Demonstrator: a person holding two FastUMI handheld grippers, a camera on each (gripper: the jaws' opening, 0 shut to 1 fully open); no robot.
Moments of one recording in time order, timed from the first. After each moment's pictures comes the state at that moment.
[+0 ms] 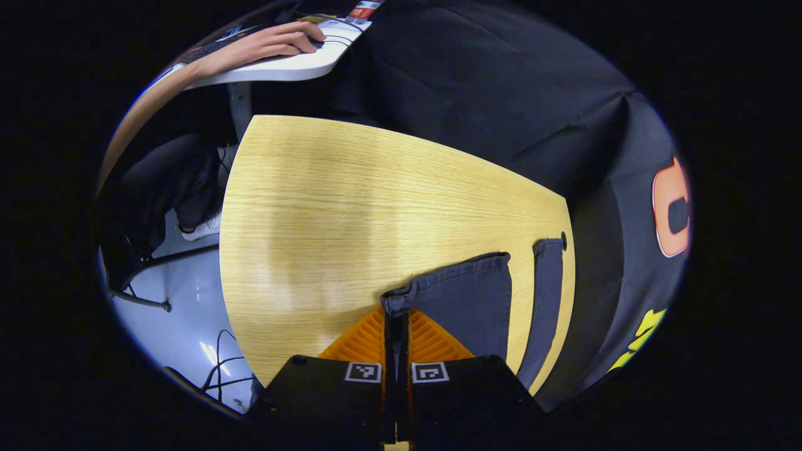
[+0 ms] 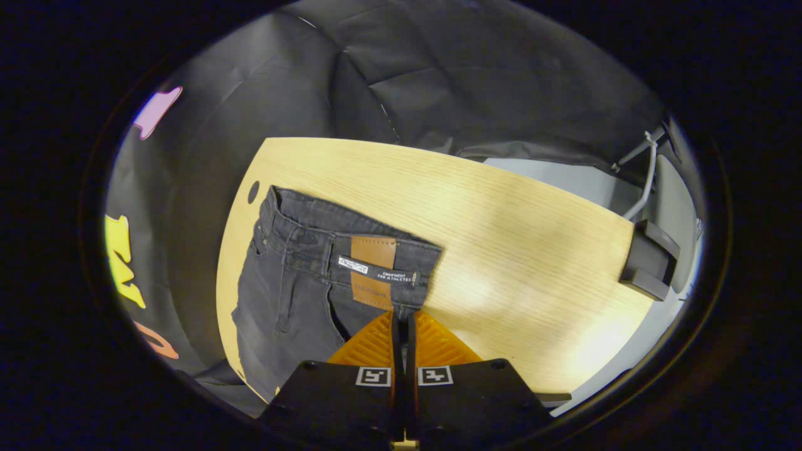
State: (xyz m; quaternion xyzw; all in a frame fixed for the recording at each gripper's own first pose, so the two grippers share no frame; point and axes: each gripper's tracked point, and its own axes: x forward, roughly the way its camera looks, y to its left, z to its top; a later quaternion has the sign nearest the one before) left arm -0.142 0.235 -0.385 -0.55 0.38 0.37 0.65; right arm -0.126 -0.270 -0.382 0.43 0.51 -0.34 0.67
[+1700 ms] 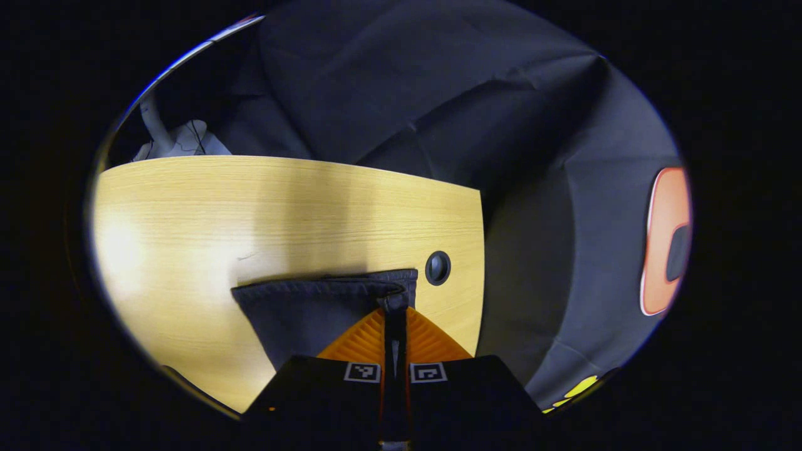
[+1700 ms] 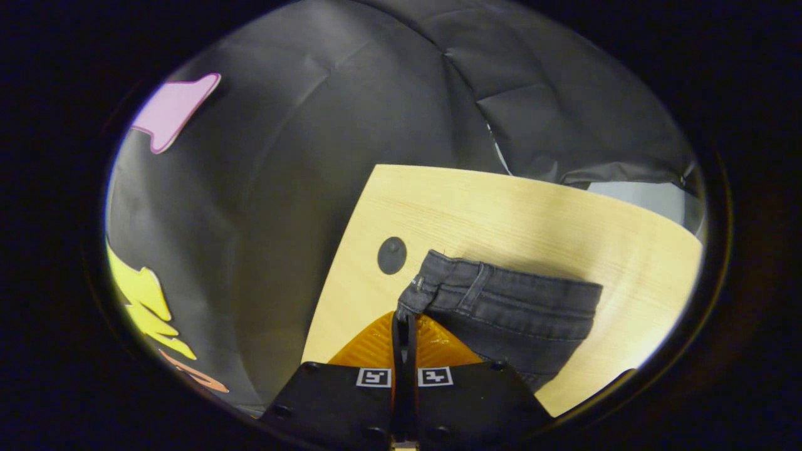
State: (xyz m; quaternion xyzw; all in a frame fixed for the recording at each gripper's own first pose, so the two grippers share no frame) left arm 0.236 0.224 -0.358 -0.57 0.39 0.31 0.66; right arm 0.178 -0.245 -0.404 0.49 0.40 -0.28 0.72
